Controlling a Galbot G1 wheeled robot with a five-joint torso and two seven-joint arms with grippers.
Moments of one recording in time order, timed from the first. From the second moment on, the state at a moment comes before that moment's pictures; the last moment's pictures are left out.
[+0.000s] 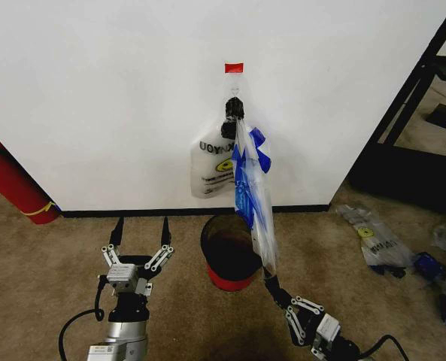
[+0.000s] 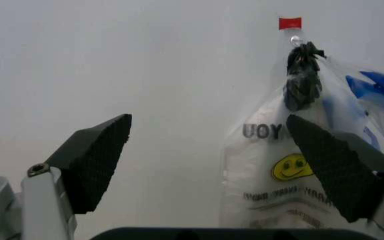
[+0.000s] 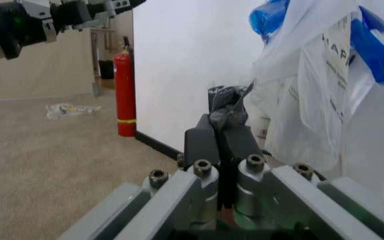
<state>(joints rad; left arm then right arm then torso) 1.74 -1.34 -0.36 -2.27 0.06 -0.44 -0.29 -1.87 1.10 0.52 2.06 0.35 0.60 -0.57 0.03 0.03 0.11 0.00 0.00</state>
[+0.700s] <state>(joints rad) 1.64 -1.18 -0.23 -2.37 -0.27 -0.23 -0.30 -1.73 1.10 0.45 2.11 0.50 0.41 -0.35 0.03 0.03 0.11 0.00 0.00</state>
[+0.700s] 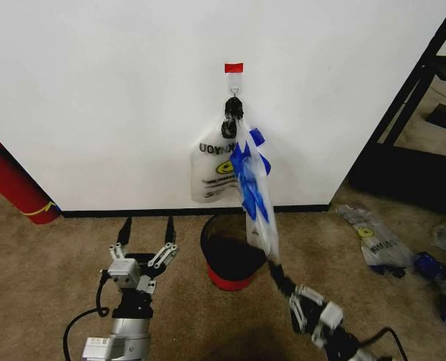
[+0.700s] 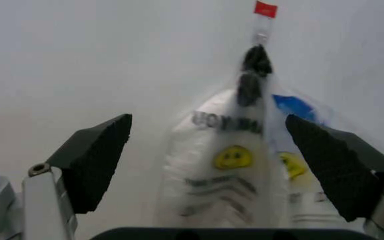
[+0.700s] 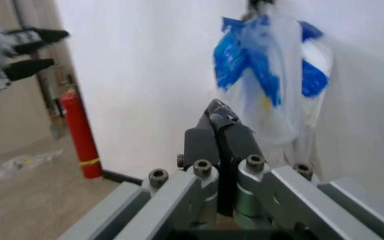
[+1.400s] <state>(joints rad) 0.91 -1.04 0.14 -2.31 -0.93 0.18 -0.47 -1.68 1.16 0.45 2.08 0.38 0.34 -0.27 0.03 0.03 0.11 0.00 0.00</state>
